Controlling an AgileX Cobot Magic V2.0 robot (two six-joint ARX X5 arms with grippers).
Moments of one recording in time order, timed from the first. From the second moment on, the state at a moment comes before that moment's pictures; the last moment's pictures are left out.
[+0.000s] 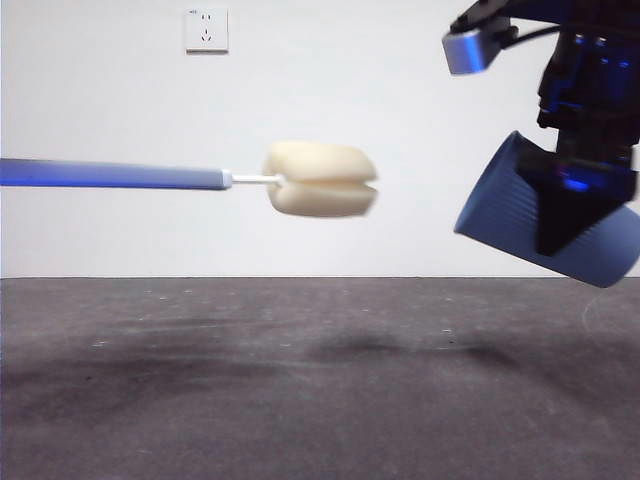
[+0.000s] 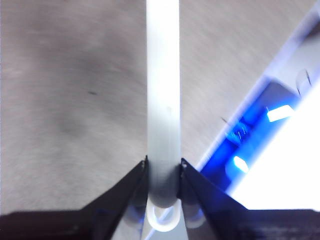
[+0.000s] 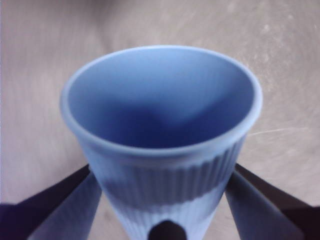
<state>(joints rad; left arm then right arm) -0.65 0.97 0.91 -1.06 0.03 0.27 0.65 1.23 0.84 -0.56 0.44 -0.64</state>
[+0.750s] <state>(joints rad) -0.78 1.03 0.91 -1.04 0.04 0.30 0.84 1.26 0.84 -0.58 0.48 -0.91</state>
